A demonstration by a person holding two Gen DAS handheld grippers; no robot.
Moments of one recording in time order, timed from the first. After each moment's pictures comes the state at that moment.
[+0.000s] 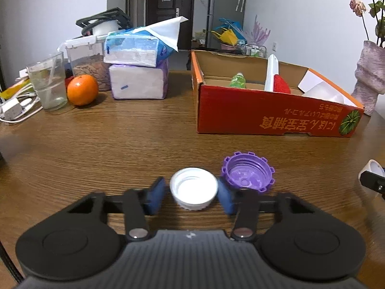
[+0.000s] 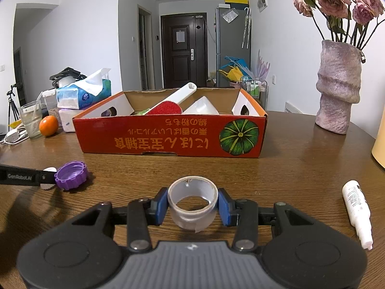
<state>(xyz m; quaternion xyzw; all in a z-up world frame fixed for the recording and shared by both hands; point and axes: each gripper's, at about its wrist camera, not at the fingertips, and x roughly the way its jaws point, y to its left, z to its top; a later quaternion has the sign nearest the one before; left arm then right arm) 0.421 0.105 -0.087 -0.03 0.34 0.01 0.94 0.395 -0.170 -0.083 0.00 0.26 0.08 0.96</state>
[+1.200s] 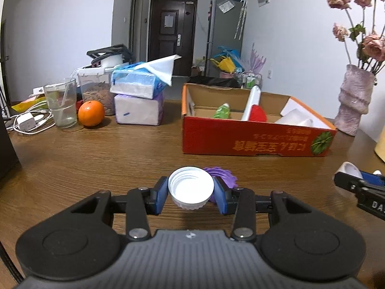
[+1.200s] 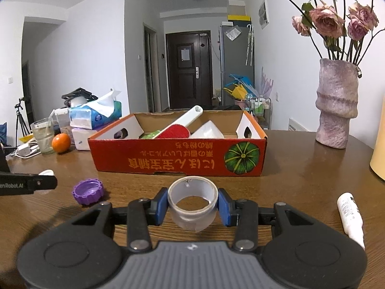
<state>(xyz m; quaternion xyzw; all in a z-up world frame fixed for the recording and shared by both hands) 0.361 0.080 -0.052 -0.04 0.26 0.01 0.96 0.370 -0.173 -0.064 0.01 0.21 0.10 0.97</state>
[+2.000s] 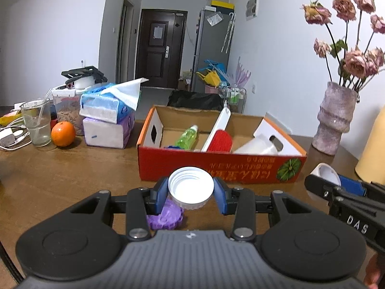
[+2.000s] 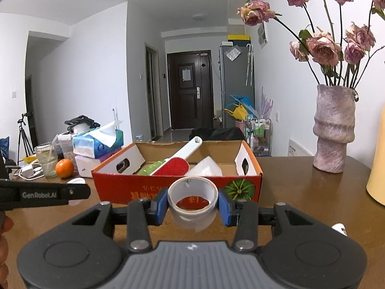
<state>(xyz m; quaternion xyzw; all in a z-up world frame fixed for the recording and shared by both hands) 0.378 0.031 -0.022 -0.06 0.23 -0.02 0.97 0.371 -0.180 -0.031 0.02 0.16 0.10 0.98</state>
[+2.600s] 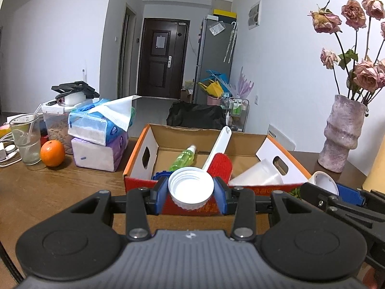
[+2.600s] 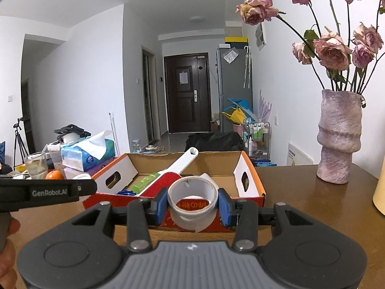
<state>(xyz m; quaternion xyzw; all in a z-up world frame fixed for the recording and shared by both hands) 0.424 0.019 -0.012 -0.06 0.21 -0.01 0.98 0.416 -0.179 -0.022 0.02 0.15 0.09 0.98</state>
